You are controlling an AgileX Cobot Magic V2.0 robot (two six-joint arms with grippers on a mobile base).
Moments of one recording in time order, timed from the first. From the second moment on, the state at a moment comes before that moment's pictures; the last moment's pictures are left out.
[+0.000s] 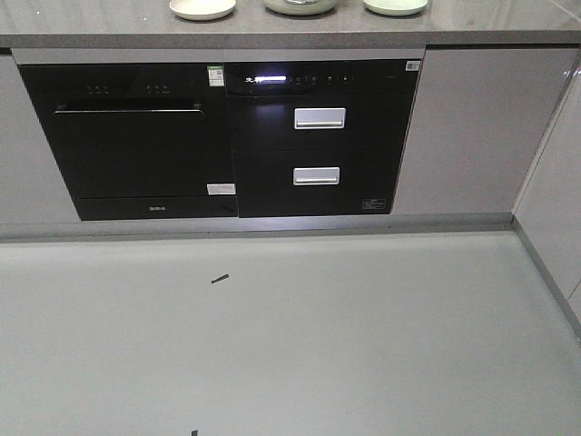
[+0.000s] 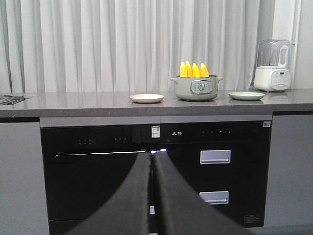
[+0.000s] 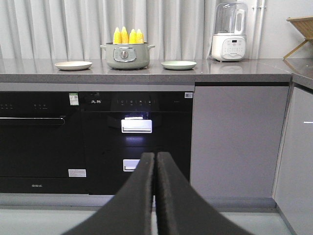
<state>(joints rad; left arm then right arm) -0.03 -0.01 0.02 0.06 -0.06 -0.11 0.04 -0.01 0.03 -0.08 0.05 0.10</state>
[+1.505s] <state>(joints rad) -0.03 -0.01 0.02 0.06 -0.06 -0.11 0.04 -0.01 0.03 -0.08 0.05 0.10</state>
